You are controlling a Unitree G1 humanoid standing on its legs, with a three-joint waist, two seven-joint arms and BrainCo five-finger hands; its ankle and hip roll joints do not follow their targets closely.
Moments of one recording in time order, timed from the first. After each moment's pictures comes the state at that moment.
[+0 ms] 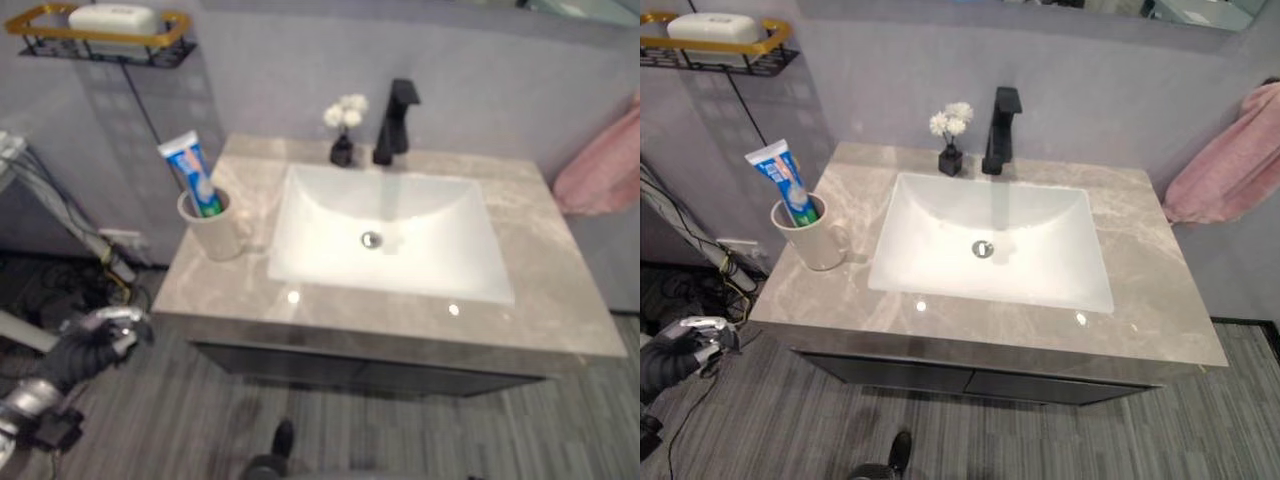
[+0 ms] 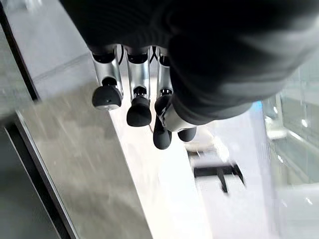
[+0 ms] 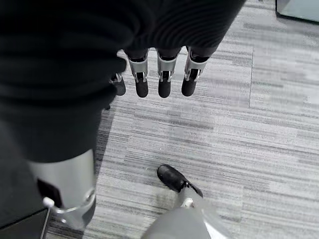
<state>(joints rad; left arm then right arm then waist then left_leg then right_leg) 0.69 0.80 0.43 -0.28 -0.62 -0.16 -0.35 0.11 -0.31 0.05 1.27 0.01 -0.07 0.06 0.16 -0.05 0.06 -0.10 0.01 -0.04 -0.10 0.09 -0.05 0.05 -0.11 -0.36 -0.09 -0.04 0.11</state>
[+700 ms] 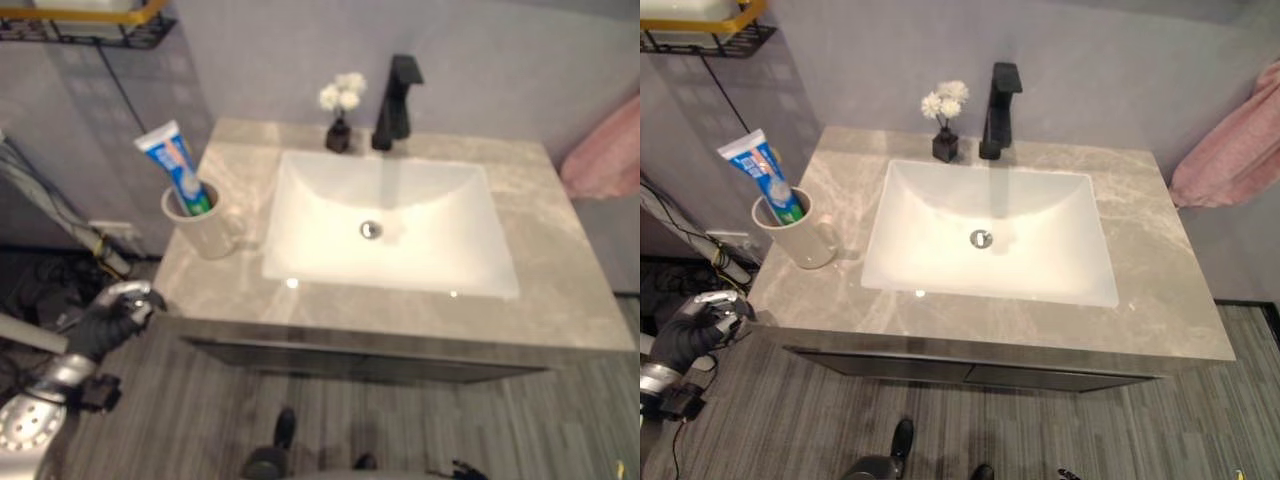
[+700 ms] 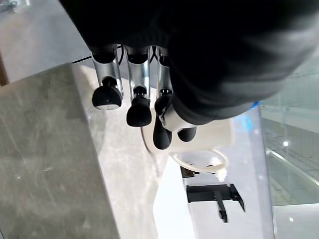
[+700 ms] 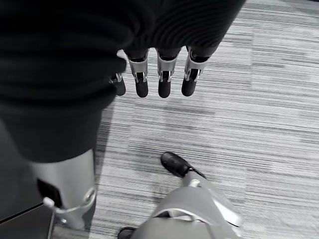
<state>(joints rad) 0.44 0.72 0.28 -0.18 -0.55 -0.19 -0.26 0.09 -0.27 0.06 1.23 0.04 -0.07 0.05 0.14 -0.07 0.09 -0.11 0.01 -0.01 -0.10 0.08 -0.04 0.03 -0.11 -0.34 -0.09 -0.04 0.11</state>
